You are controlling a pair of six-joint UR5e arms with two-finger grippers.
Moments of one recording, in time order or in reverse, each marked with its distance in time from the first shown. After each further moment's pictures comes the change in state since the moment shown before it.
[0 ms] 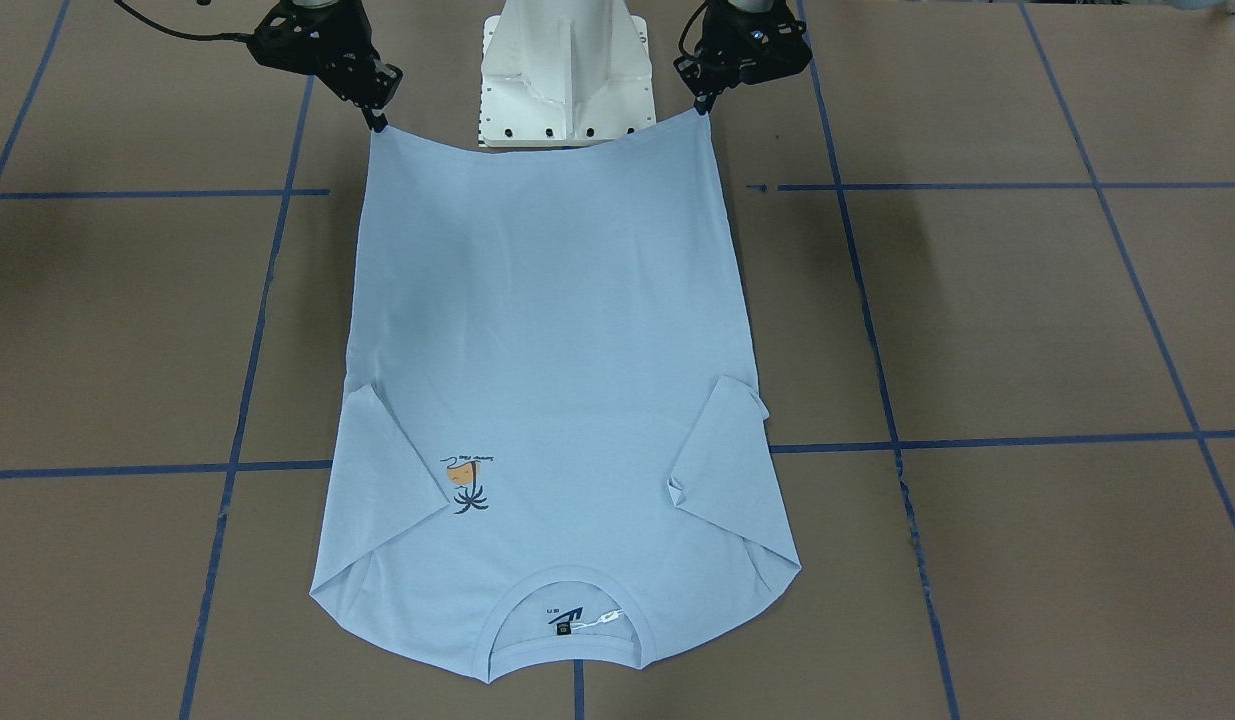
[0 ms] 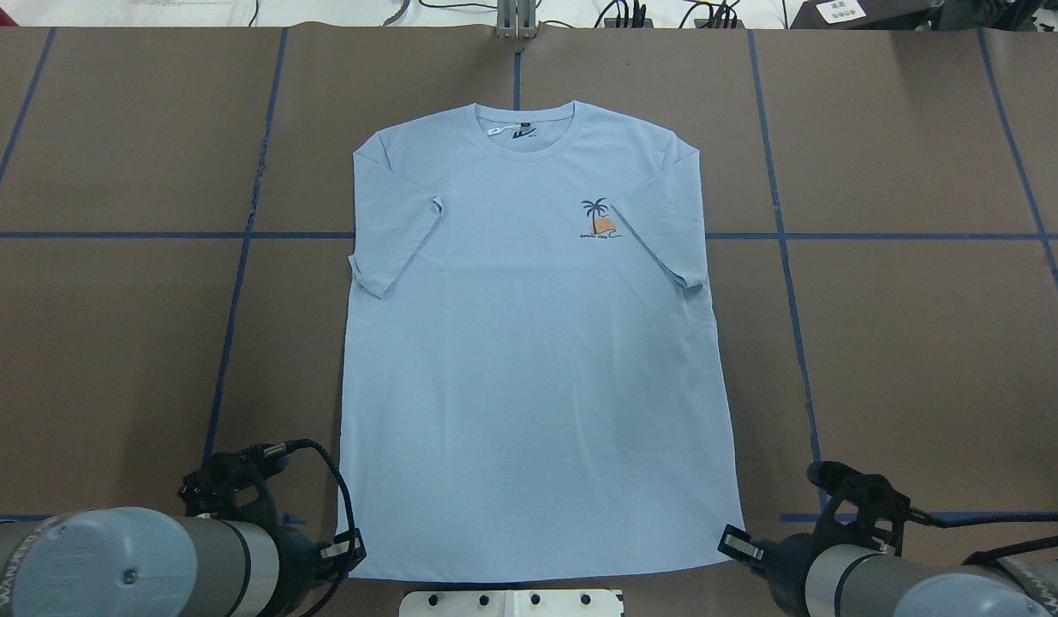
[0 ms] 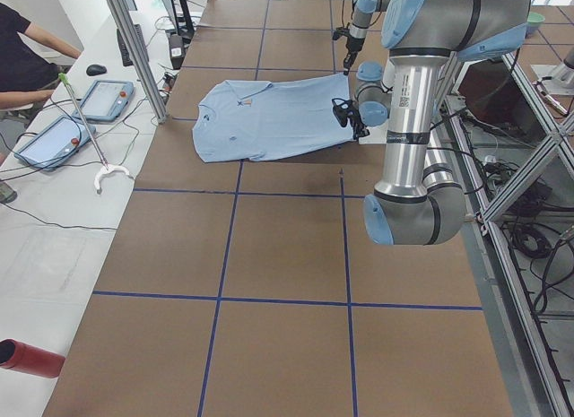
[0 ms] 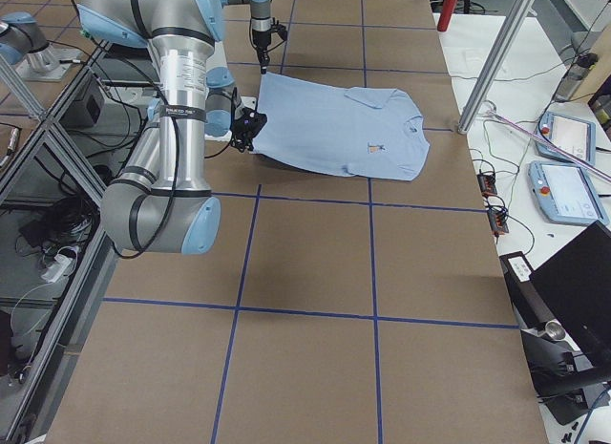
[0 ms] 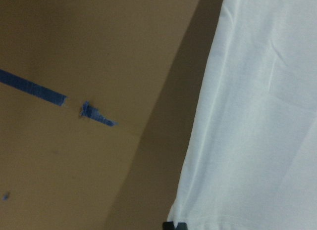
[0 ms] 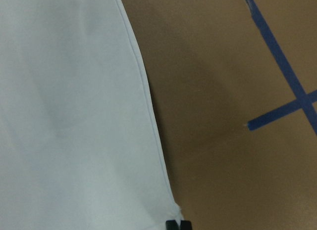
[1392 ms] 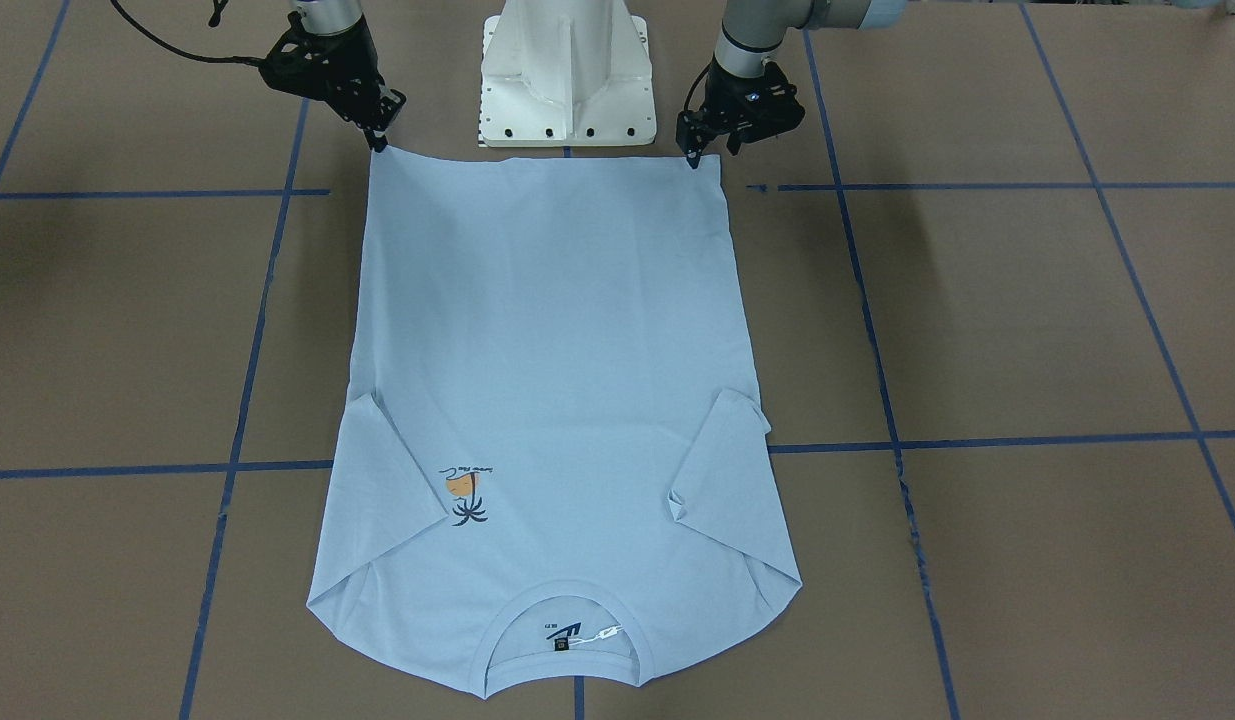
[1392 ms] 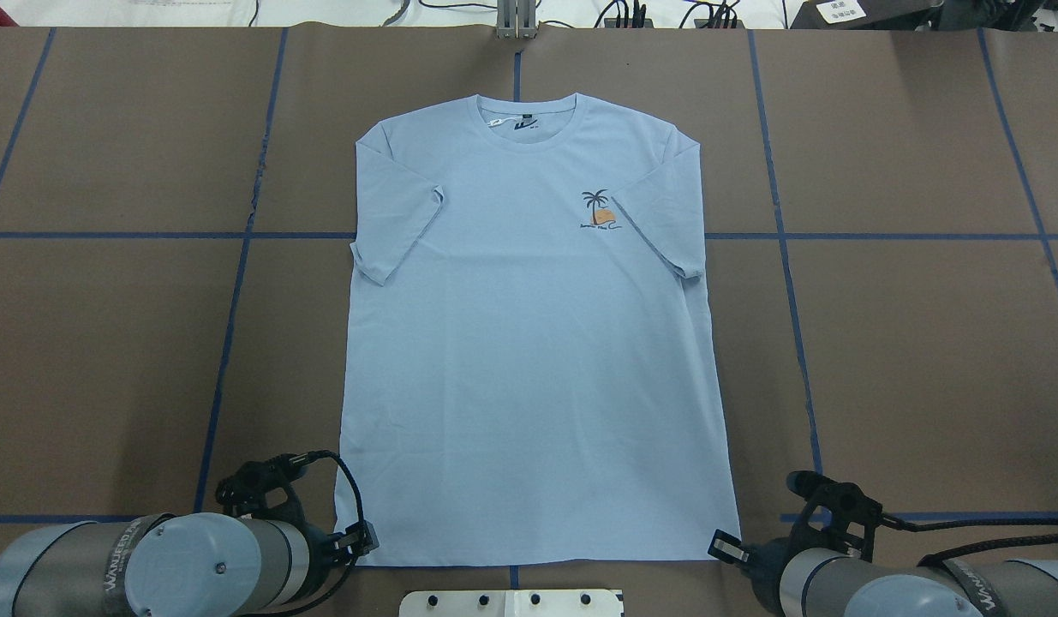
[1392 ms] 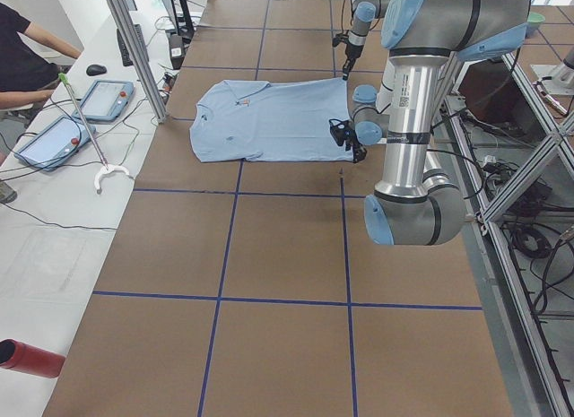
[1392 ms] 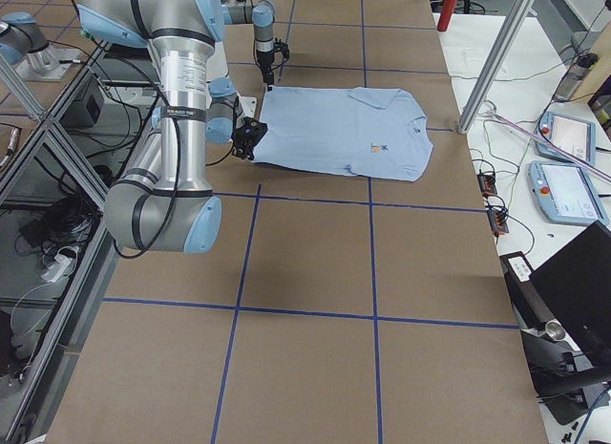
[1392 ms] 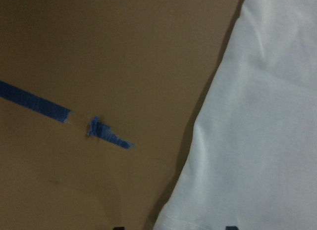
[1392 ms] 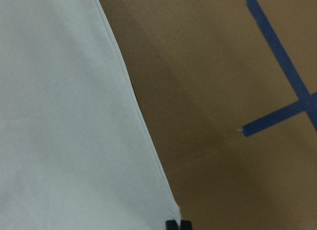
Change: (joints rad) left arm 0.016 0.010 0.242 -0.151 0.044 -0.004; right arm -0.019 0.032 -0.140 0.053 -0.001 0.000
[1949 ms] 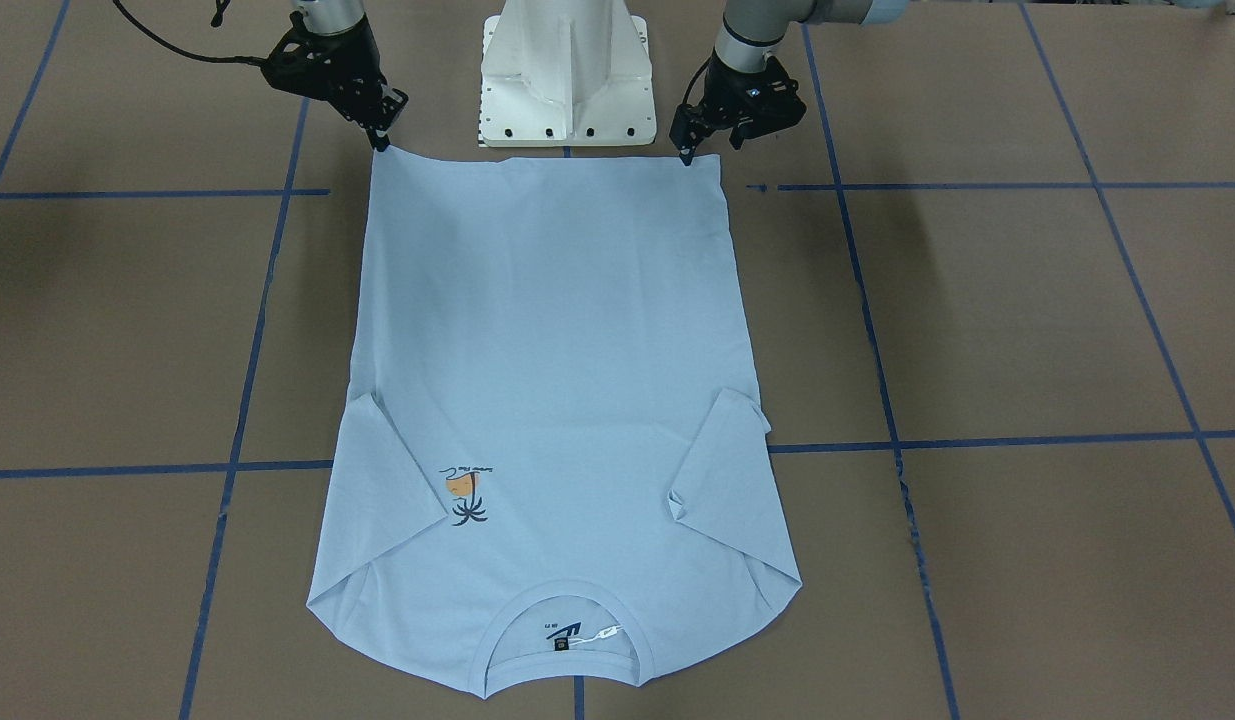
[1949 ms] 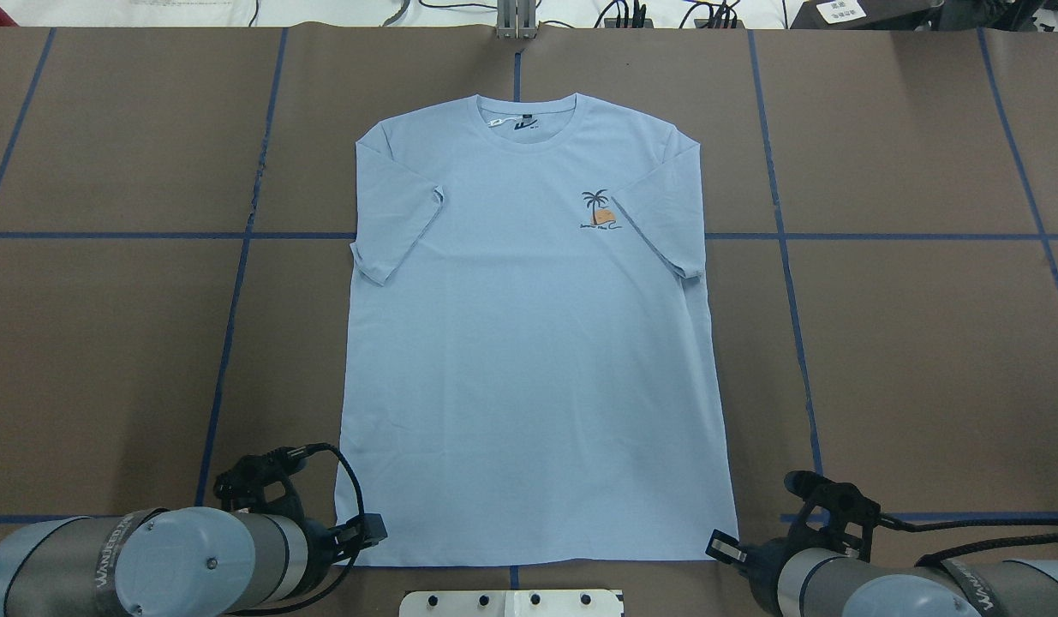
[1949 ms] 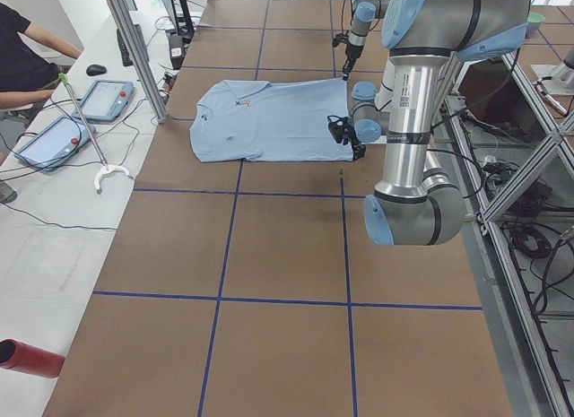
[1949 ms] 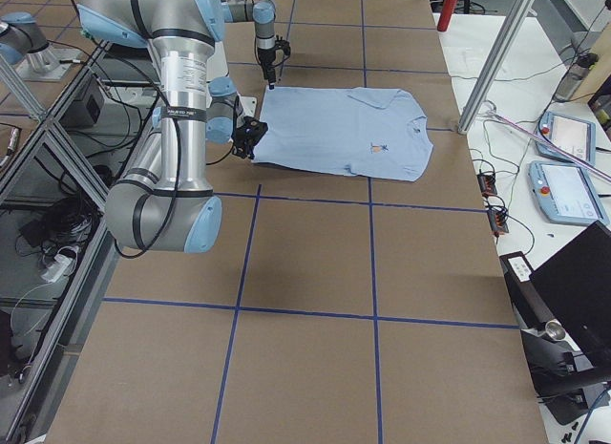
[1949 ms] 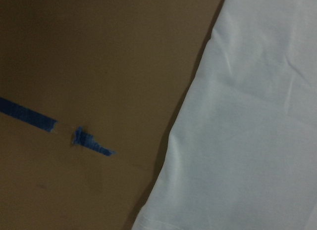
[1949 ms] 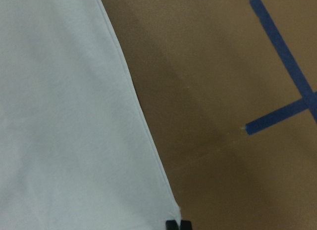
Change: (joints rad) left arm -0.007 -0.001 -0.017 0.000 0.000 0.000; right arm 0.000 0.004 -0.001 0.000 0.001 0.001
